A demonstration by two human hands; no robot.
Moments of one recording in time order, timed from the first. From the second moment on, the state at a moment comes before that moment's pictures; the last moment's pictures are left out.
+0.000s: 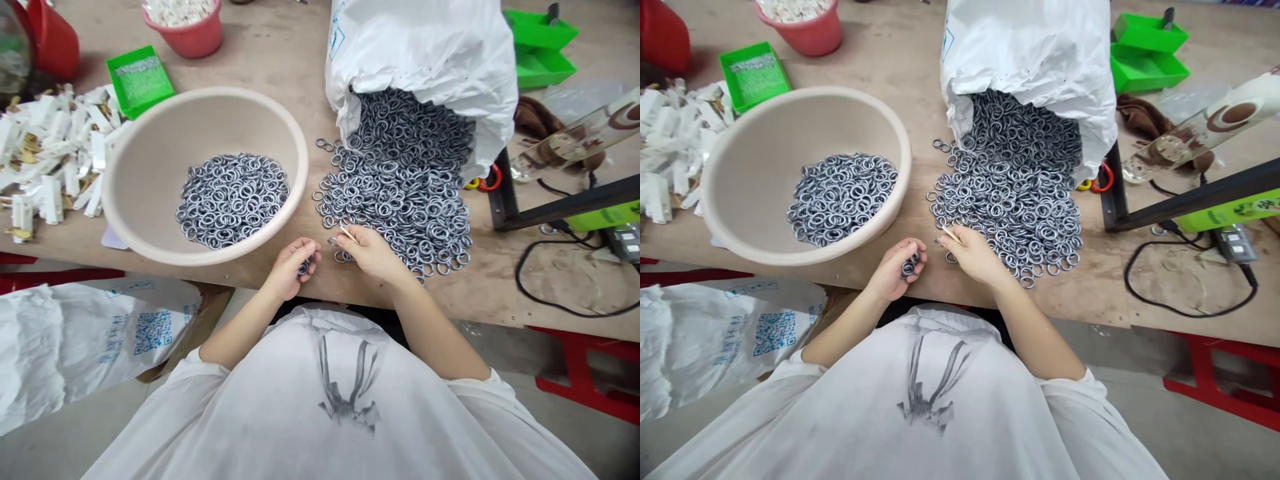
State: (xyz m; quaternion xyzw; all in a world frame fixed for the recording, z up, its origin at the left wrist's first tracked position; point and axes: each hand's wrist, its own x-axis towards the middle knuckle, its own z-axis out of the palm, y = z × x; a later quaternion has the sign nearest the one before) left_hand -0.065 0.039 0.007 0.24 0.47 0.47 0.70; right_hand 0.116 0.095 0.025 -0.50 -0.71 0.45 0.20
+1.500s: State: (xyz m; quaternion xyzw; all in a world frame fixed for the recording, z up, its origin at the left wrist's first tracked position) left_hand -0.027 0.032 0.027 0.17 0.45 0.48 0.73; right_hand 0.118 0.047 0.027 -0.47 -0.81 0.22 0.27
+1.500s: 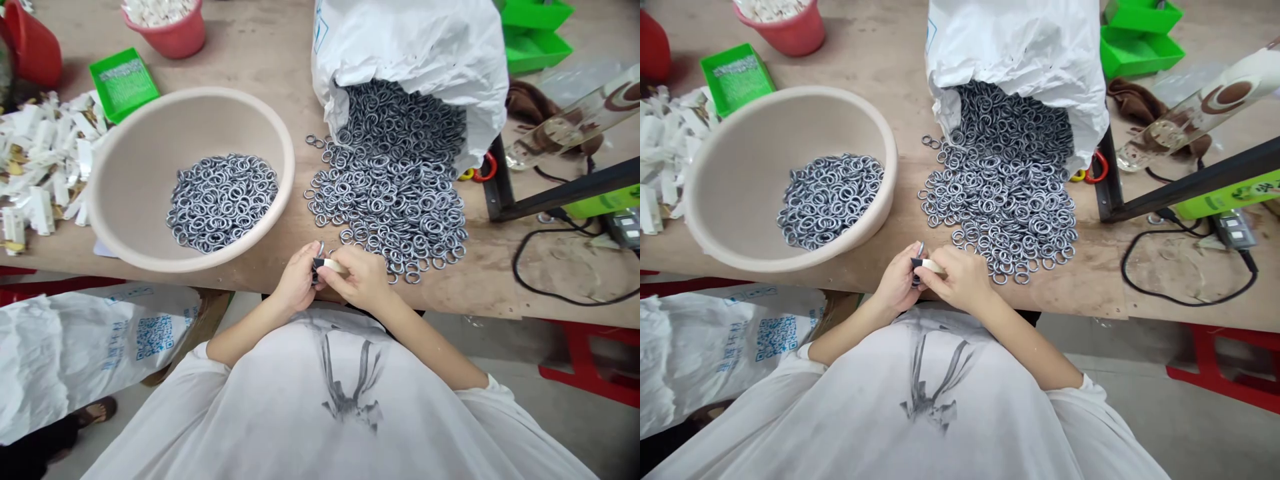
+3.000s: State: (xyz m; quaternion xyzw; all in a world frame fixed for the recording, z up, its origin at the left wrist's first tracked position) left_hand -0.061 0.039 0.009 0.12 0.43 0.49 0.75; right_hand 0.095 0.126 0.013 -0.56 -0.82 0.08 0.00
